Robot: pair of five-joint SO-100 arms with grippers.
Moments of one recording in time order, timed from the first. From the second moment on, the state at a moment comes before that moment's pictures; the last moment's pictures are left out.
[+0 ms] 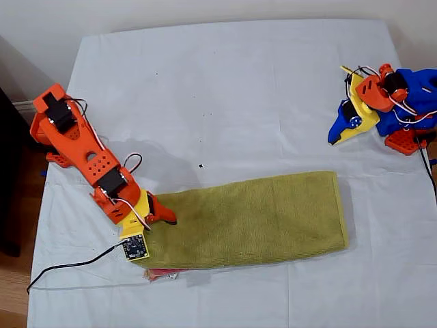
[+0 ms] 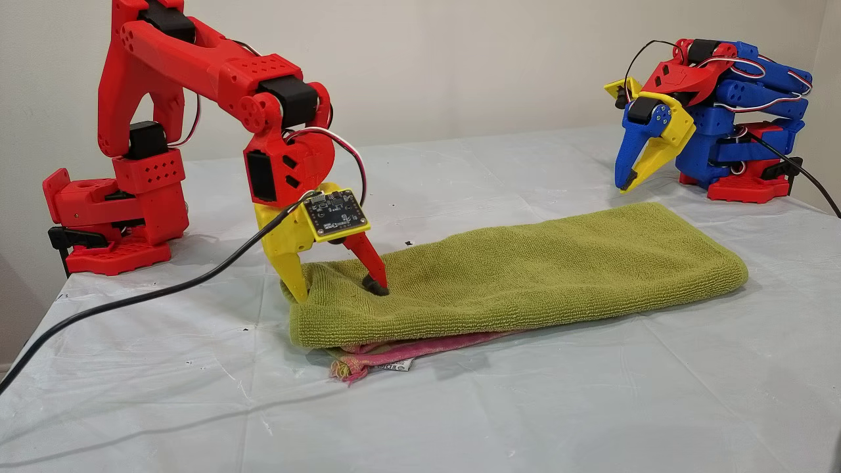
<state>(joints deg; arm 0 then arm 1) 42.0 71.0 68.5 78.1 -59.6 -15.0 185.4 168.2 73.3 3.3</state>
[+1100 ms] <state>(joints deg) 34.5 65.6 44.2 111.0 -49.7 -15.0 185.4 168.2 73.3 3.3</state>
